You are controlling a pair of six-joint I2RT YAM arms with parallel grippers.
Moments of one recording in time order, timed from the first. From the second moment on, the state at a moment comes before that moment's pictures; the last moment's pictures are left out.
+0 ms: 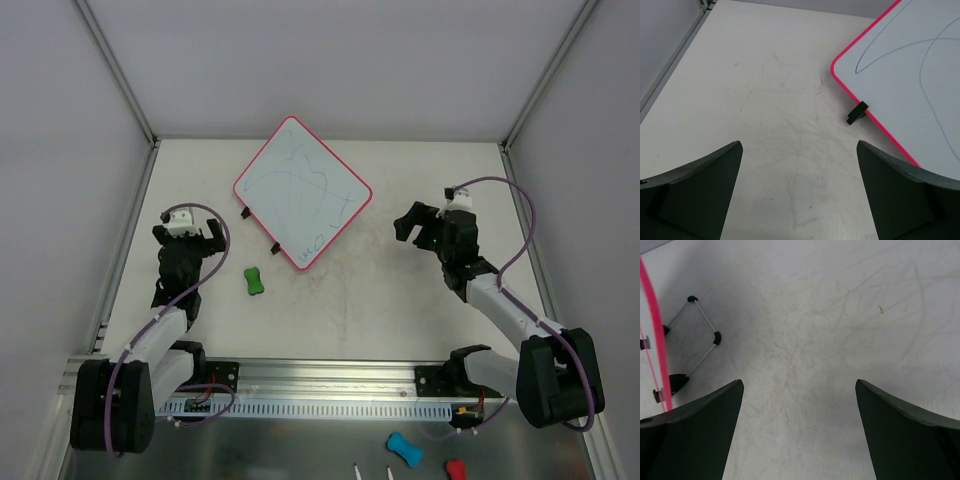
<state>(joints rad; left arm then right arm) -0.03 0.97 0.20 0.65 -0.13 -0.08 0.26 1.14 0.54 0.20 0.00 0.44</state>
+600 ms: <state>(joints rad) -0.03 0.63 0.27 0.25 -0.05 -0.46 0.26 1.28 0.78 0.29 -0.35 0.52</state>
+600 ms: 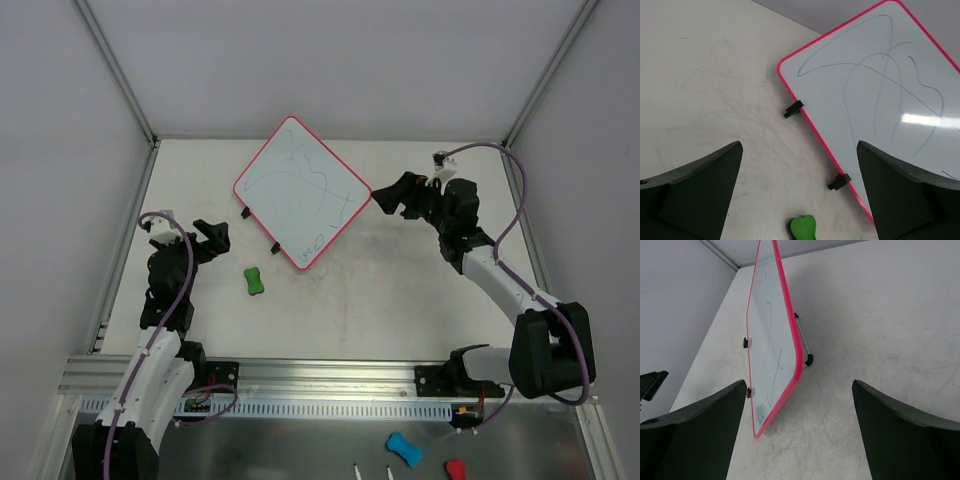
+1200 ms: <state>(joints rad) -0.03 0.73 0.29 0.17 0.06 -0.72 0.26 1.51 0.87 0.41 -0.51 0.58</state>
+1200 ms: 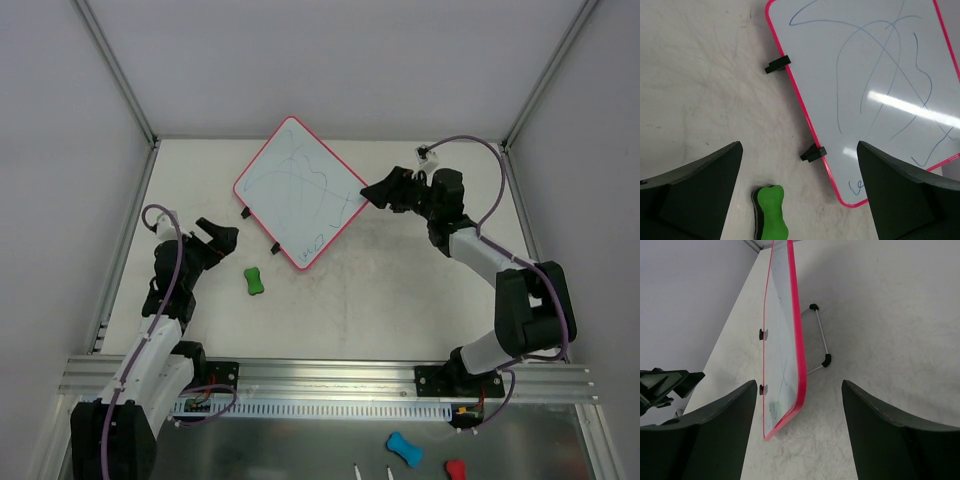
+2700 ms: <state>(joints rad) -0.28 1.22 0.65 -0.39 -0.01 -0.59 0.26 1.67 0.89 0.61 -0.65 0.67</state>
